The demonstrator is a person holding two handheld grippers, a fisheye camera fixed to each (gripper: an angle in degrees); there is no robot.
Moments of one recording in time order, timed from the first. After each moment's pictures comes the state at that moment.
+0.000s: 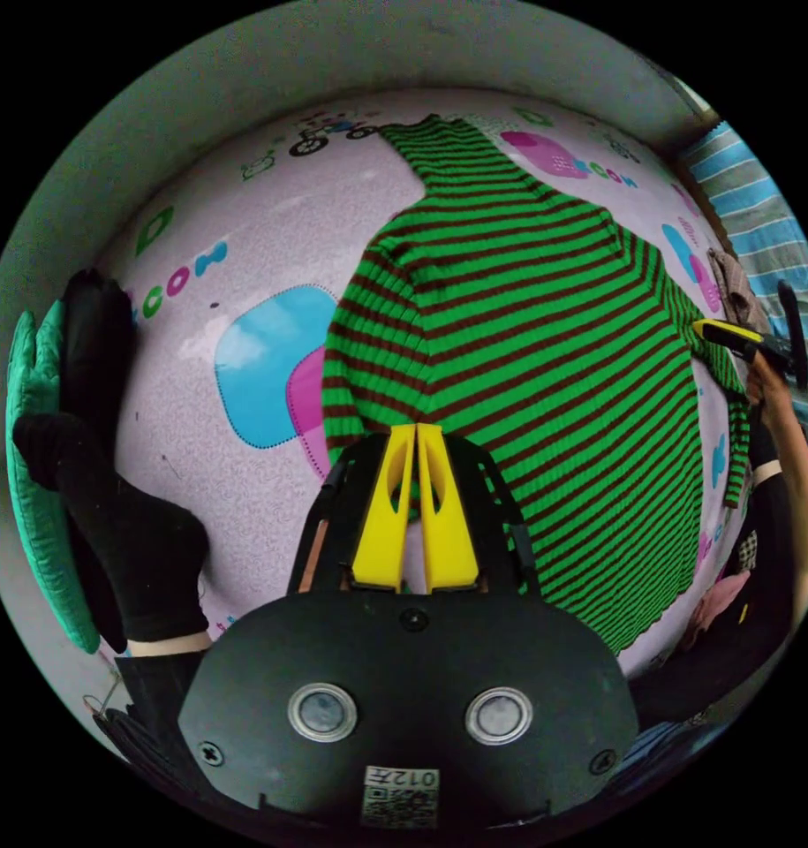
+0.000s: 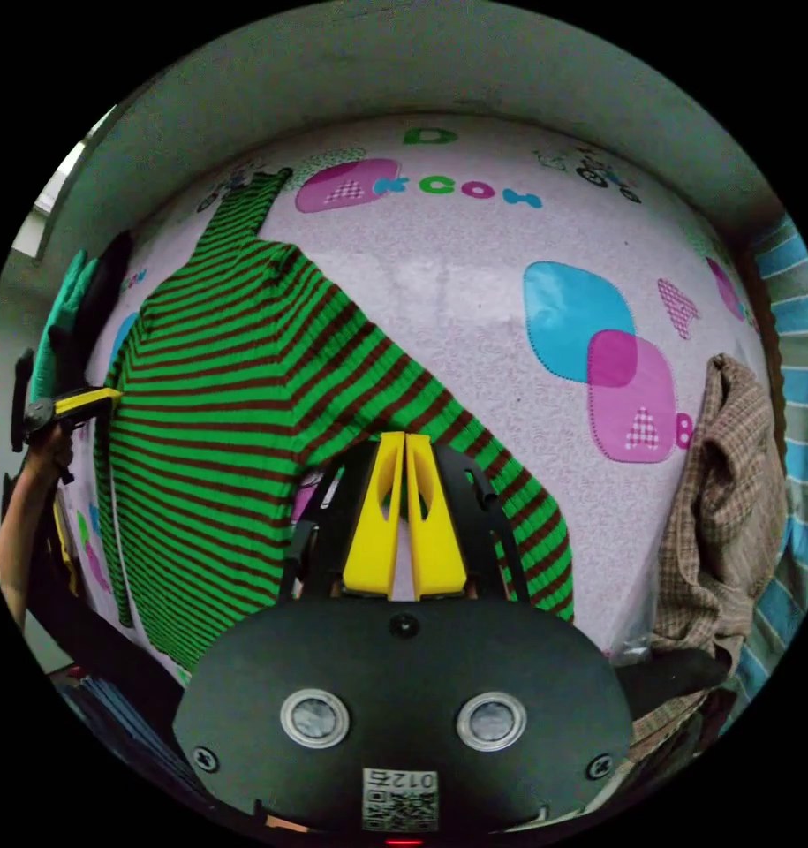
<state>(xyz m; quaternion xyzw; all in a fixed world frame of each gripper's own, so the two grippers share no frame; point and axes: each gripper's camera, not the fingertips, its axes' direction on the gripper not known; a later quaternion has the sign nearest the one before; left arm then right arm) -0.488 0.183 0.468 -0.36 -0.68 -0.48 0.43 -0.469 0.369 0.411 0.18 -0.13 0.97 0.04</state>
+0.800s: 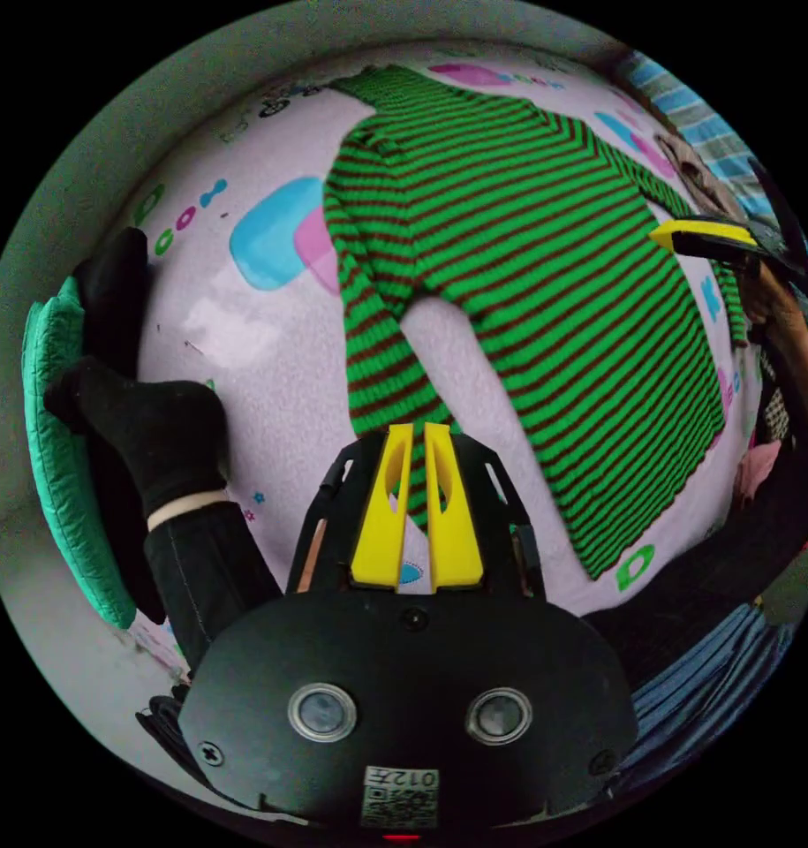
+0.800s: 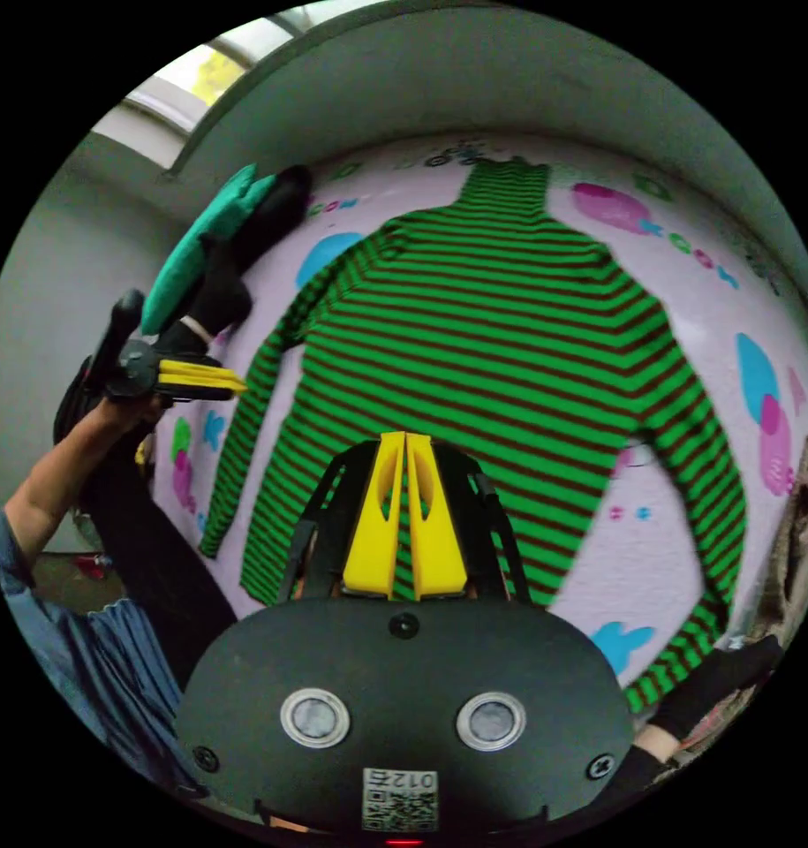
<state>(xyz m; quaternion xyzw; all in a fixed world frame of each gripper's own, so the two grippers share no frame) -0.376 0.214 0.472 -0.47 -0.61 -0.47 0.43 -0.313 0.347 0.369 0.34 -0.10 0.92 0.15</state>
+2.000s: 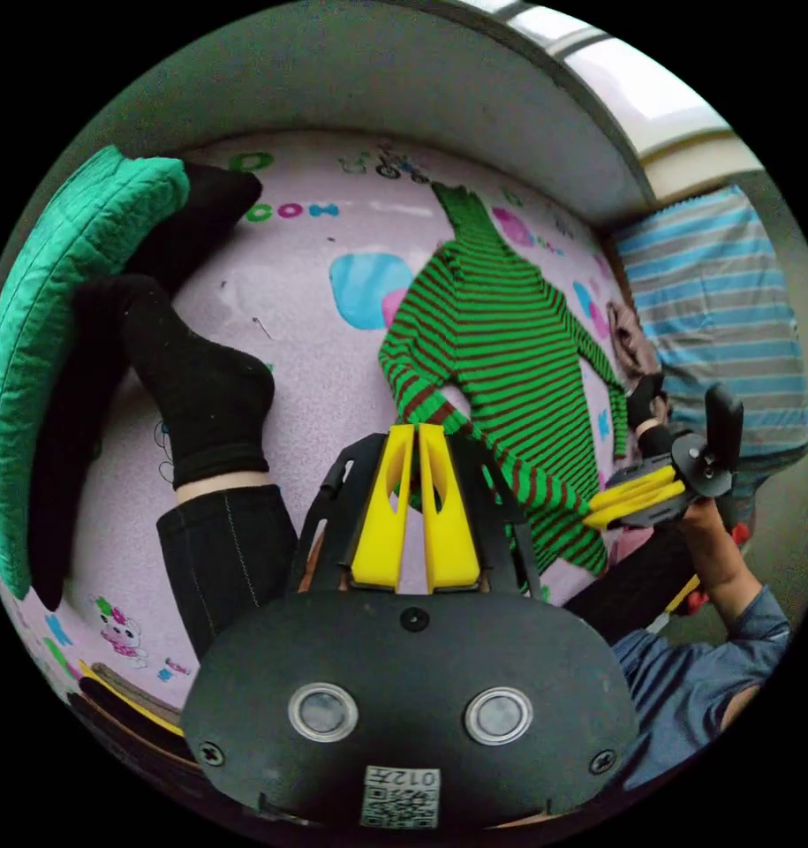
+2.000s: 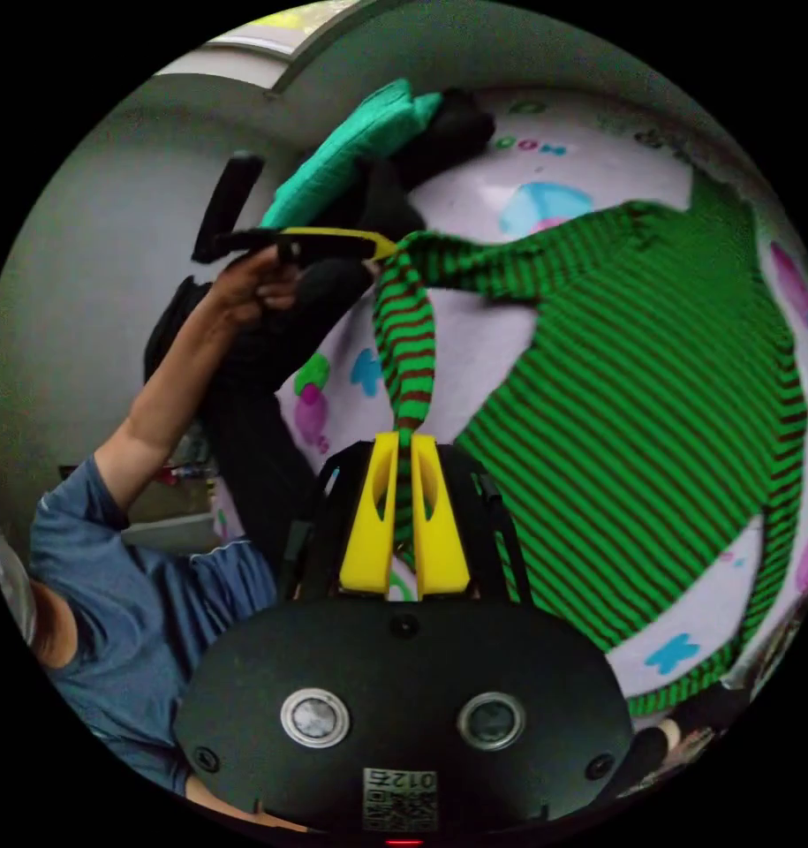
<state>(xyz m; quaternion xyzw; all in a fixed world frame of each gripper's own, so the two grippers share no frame) -0.213 0.179 0.305 -0.19 -0.64 -0.51 0.54 -0.218 0.379 0.342 0.45 -0.21 0.83 0.26</state>
